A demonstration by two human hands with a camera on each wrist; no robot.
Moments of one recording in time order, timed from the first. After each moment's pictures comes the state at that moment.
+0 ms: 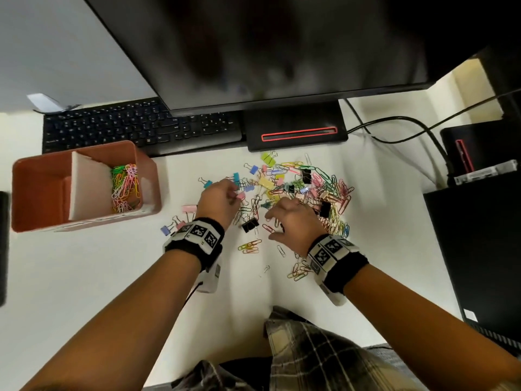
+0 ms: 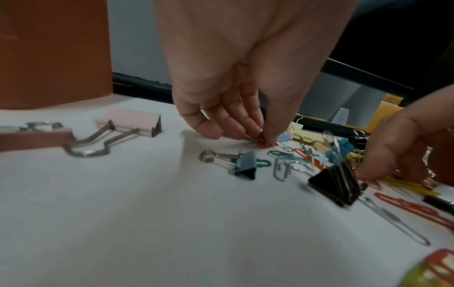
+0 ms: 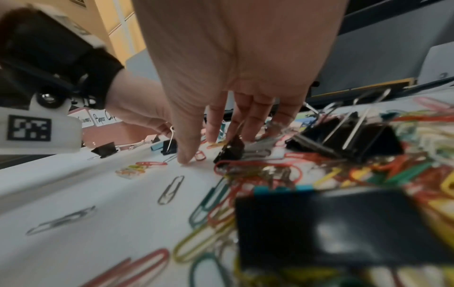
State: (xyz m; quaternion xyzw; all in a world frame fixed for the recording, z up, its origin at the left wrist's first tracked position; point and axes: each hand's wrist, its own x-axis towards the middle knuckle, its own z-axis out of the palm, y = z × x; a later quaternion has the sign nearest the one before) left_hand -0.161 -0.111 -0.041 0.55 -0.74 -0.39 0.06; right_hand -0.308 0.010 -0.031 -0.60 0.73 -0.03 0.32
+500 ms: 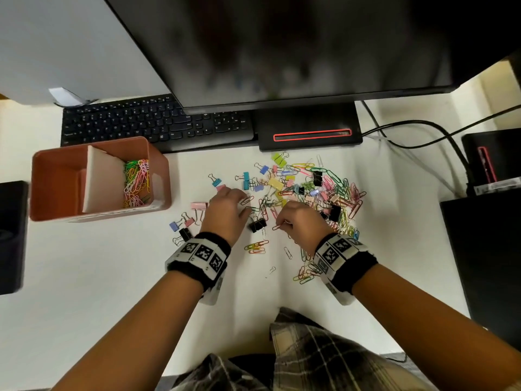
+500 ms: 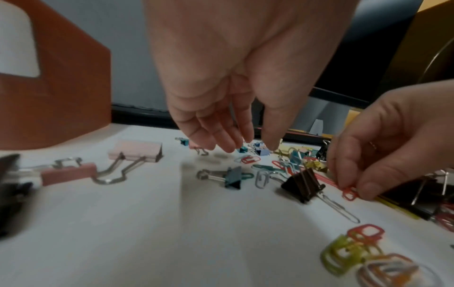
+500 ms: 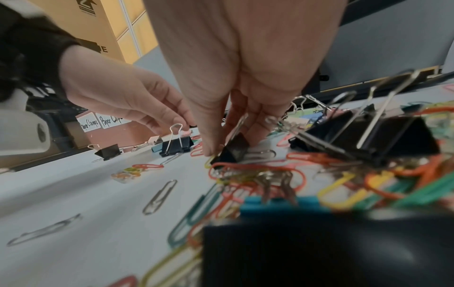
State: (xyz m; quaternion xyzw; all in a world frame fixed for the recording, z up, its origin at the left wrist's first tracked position) left_hand -0.149 -0.089 -0.031 0.52 -0.80 -0.31 0.03; right_hand -0.314 0.002 -0.037 -0.60 0.70 -0.11 0.37
